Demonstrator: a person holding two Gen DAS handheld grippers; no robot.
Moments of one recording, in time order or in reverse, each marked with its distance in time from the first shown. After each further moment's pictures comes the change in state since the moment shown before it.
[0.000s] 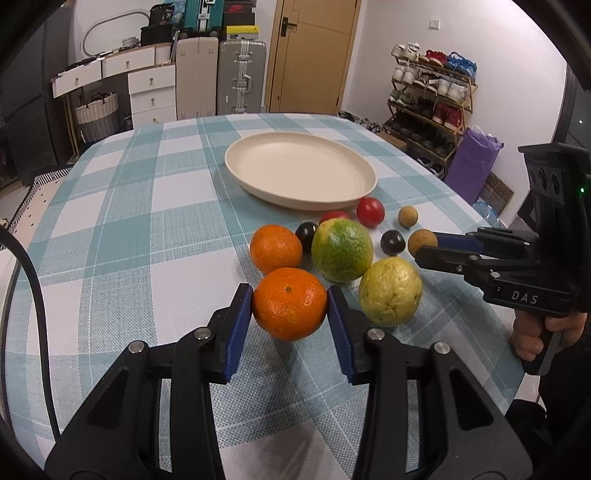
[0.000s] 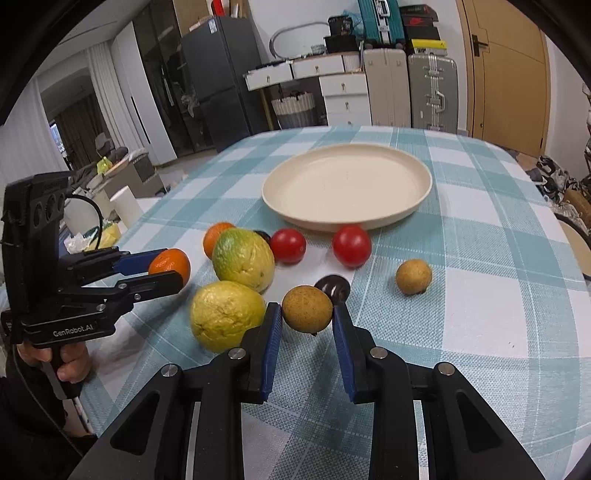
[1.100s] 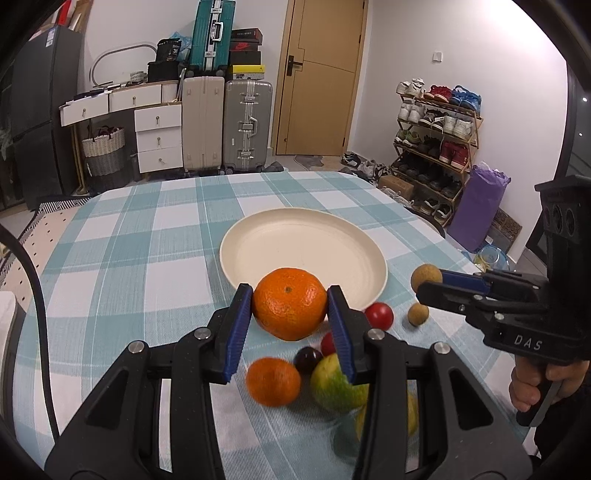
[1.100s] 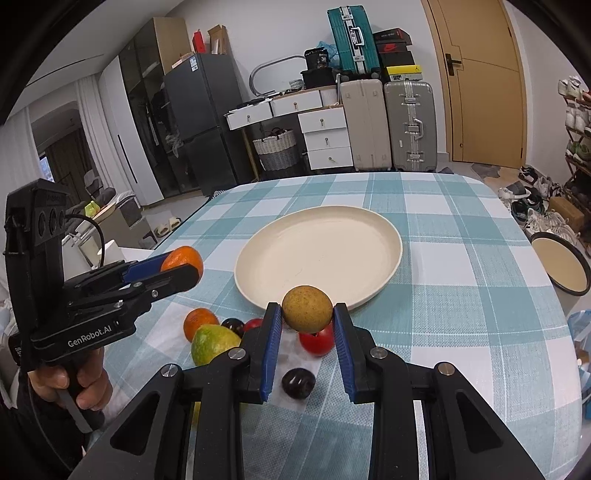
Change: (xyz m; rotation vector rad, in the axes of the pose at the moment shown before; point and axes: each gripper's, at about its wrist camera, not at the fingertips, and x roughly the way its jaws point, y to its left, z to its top) left arm 0.022 -0.009 0.078 0.003 -0.159 0.033; right arm -0.003 -0.021 0.051 0.069 -0.120 -0.046
